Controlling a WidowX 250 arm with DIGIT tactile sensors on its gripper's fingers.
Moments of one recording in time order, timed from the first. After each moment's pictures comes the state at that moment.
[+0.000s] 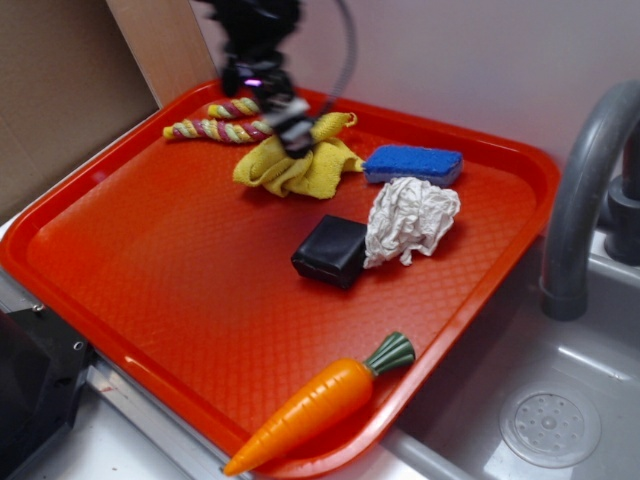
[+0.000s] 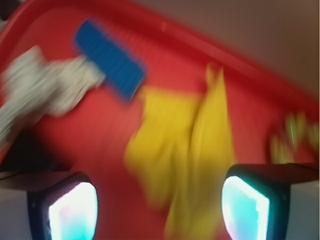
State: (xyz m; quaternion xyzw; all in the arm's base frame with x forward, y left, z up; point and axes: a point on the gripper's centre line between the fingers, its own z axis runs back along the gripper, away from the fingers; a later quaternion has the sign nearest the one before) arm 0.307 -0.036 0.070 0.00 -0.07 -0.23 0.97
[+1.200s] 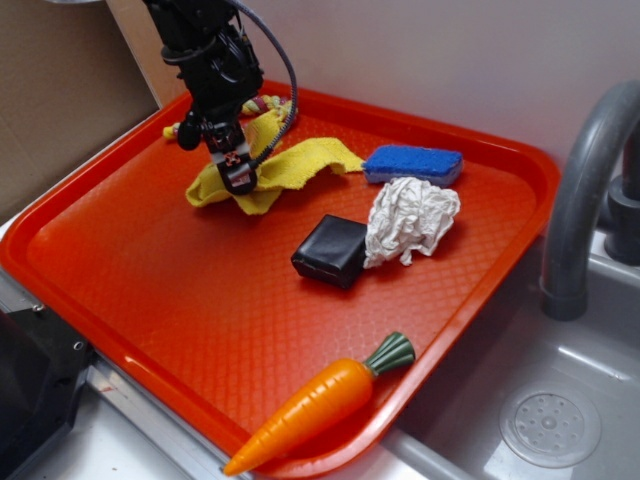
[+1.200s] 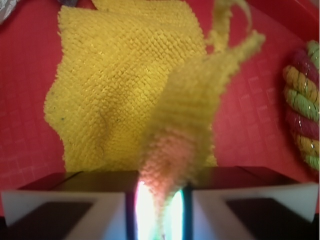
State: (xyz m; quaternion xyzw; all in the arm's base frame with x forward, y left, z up) arm 0.262 0.008 0.044 0.00 -0.01 -0.23 0.97
